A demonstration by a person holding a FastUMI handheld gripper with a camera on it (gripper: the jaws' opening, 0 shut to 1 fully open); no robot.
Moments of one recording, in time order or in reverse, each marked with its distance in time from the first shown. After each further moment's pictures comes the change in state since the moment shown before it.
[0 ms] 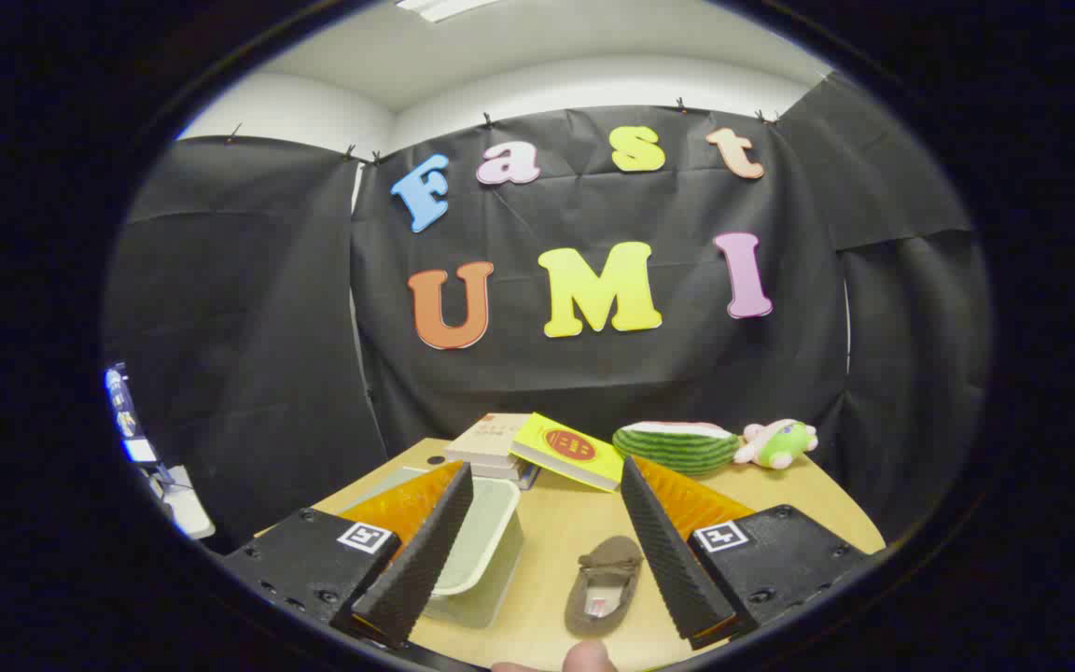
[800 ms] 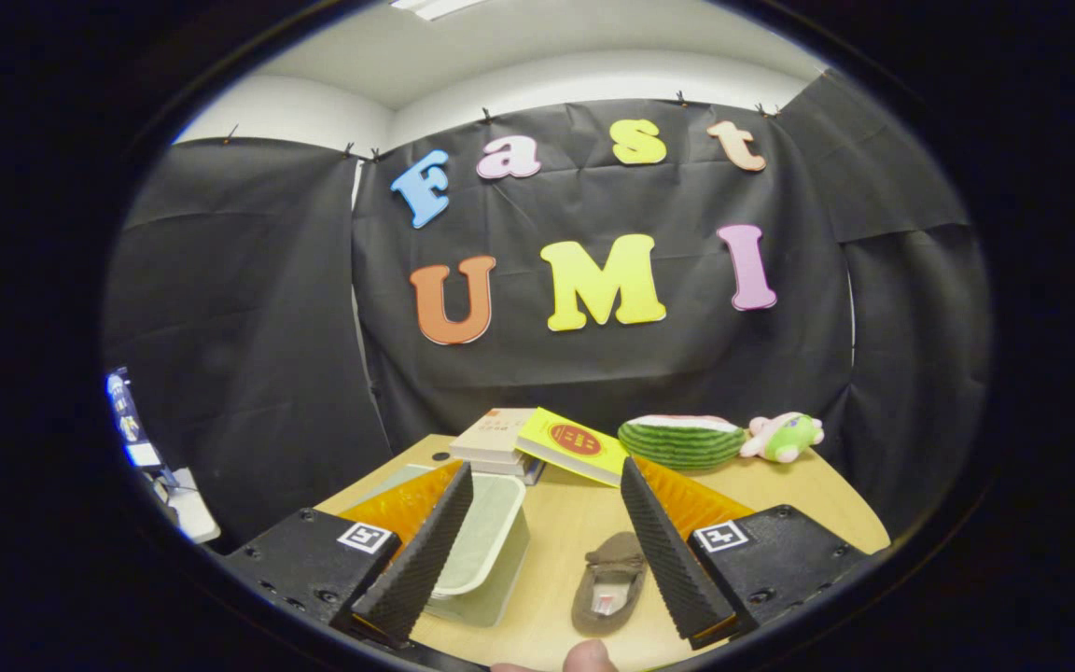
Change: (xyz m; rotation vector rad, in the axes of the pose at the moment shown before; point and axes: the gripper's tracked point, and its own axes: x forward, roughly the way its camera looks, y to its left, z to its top) arm 0.005 0.004 -0.003 0.014 0.023 0.016
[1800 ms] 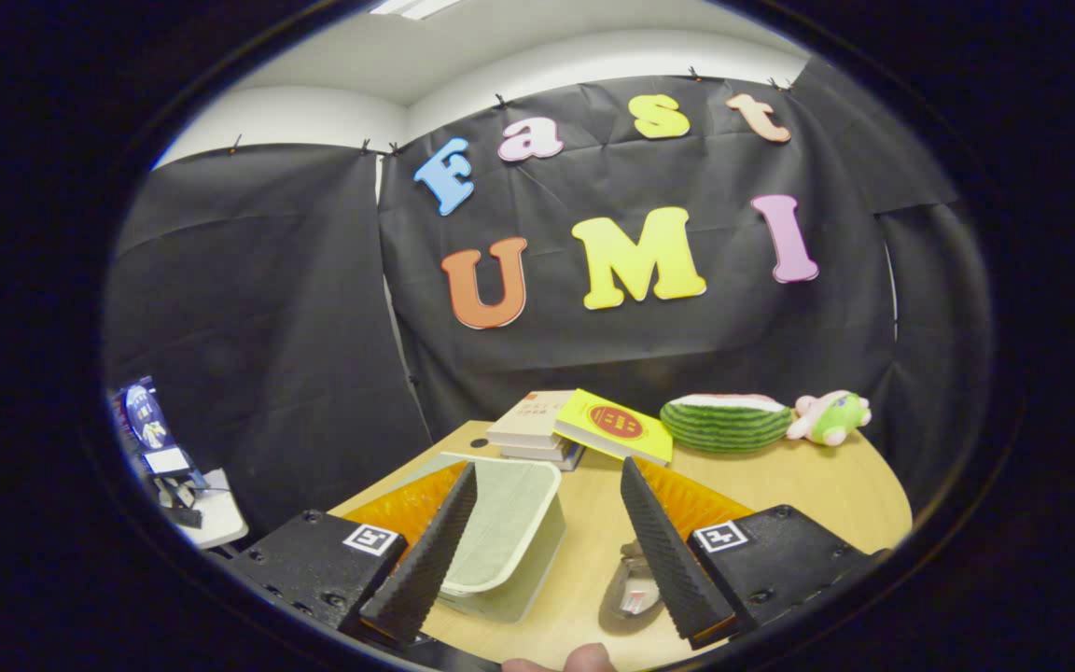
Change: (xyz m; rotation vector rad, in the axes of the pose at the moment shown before) arm 0.021 0.020 -0.027 0.072 0.084 0.173
